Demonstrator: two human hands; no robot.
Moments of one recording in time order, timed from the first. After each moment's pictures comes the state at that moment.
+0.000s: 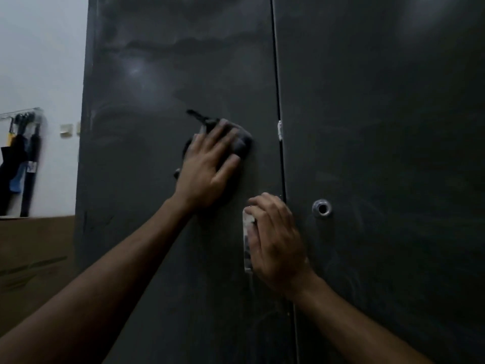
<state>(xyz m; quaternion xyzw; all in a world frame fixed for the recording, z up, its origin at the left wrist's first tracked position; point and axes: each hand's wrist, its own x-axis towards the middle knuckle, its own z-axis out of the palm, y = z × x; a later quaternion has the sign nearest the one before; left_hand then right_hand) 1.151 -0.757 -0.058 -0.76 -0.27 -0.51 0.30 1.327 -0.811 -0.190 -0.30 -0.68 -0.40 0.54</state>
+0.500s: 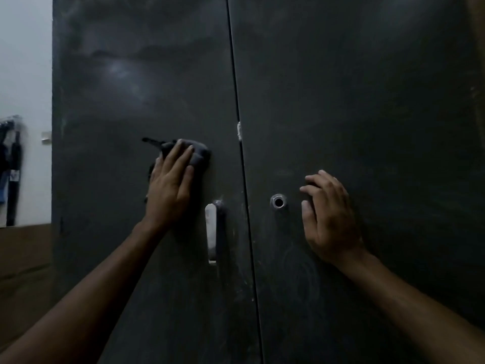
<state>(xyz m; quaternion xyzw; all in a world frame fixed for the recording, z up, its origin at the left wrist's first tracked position) 1.163 -0.761 -0.091 -0.72 -0.31 -0.57 0.23 1.478 -0.851 -0.177 -0.38 -0.60 -0.44 0.55</state>
